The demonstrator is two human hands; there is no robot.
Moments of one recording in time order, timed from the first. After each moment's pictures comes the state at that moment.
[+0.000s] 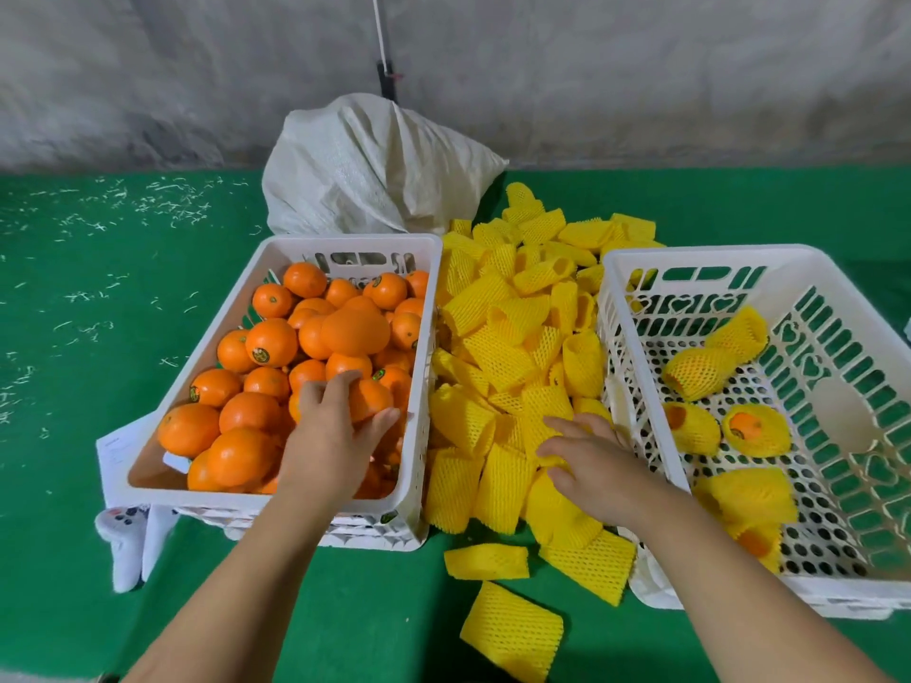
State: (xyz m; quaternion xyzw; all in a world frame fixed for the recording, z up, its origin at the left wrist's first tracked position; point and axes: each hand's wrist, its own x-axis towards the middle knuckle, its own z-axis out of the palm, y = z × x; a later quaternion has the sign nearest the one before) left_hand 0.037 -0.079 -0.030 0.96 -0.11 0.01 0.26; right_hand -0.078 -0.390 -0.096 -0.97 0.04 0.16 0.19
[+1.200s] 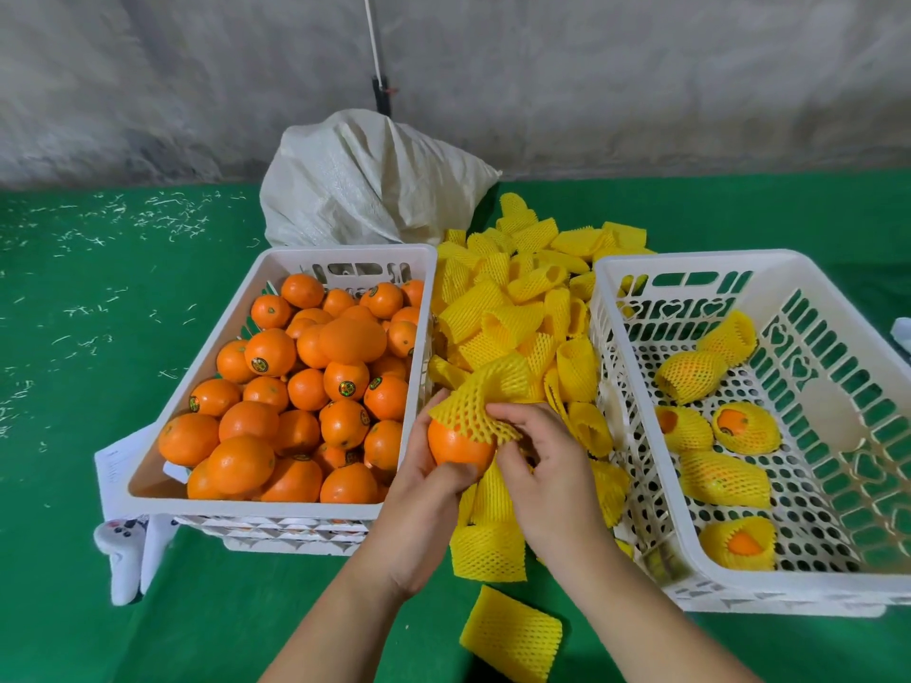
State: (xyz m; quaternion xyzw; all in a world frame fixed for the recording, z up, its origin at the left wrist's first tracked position) left_hand -0.045 -0.144 -0.030 0.55 -0.12 -0.28 0.78; right_hand -0.097 -0.284 -0.019 -0.80 0.11 -0.23 0.55
